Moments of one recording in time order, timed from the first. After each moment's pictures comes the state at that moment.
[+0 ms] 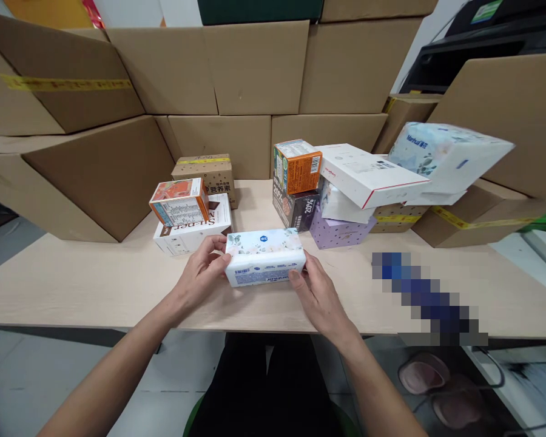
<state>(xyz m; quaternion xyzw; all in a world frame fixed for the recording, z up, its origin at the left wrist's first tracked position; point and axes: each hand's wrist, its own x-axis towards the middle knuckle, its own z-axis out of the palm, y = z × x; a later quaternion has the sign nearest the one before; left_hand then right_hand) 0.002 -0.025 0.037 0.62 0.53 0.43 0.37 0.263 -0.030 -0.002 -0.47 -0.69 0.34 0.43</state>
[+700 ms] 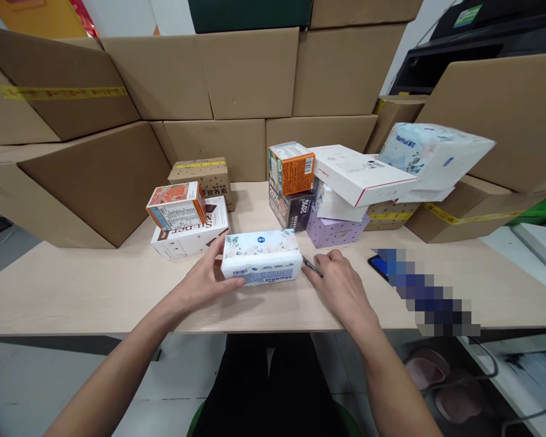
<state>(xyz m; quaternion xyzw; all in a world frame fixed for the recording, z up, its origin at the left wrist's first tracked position) -0.007 -0.021 0.028 0.68 0.51 0.36 0.39 0.294 -0.010 0.009 -0.65 -0.74 0.05 0.18</state>
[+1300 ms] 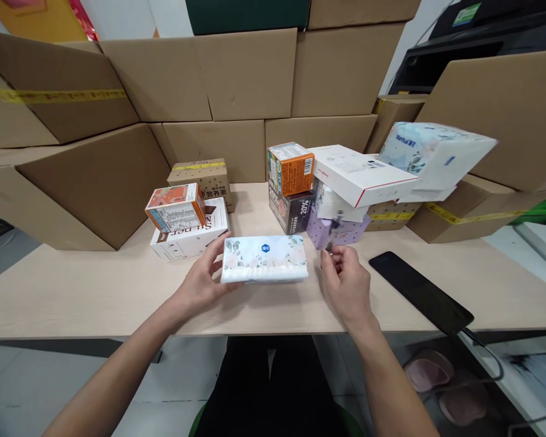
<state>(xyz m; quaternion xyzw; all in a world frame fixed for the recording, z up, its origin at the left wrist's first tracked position) -0.003 -0.018 0.018 0.71 0.47 0.40 0.34 0.297 -0.008 -0.010 -0.61 -0.59 0.10 0.52</state>
